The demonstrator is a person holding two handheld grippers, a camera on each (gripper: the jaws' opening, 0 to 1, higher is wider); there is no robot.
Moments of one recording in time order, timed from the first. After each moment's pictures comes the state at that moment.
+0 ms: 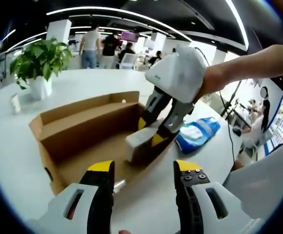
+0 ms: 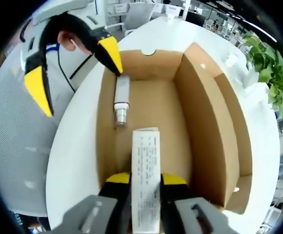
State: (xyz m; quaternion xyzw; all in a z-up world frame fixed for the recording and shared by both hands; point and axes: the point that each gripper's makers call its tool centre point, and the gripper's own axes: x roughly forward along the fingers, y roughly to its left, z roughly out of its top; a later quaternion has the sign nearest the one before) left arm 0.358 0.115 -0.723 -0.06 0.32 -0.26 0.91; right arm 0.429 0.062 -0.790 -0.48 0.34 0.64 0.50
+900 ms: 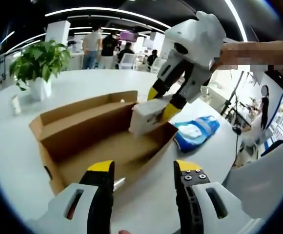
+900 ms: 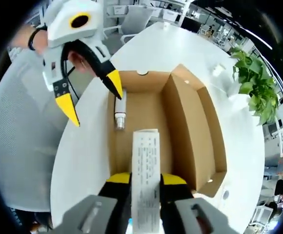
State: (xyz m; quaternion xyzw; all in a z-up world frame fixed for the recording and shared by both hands) left arm 0.356 0.117 -0.727 -0.05 0.32 -0.26 0.91; right arm 0.435 0.047 -0.722 -0.50 0.30 0.62 0.53
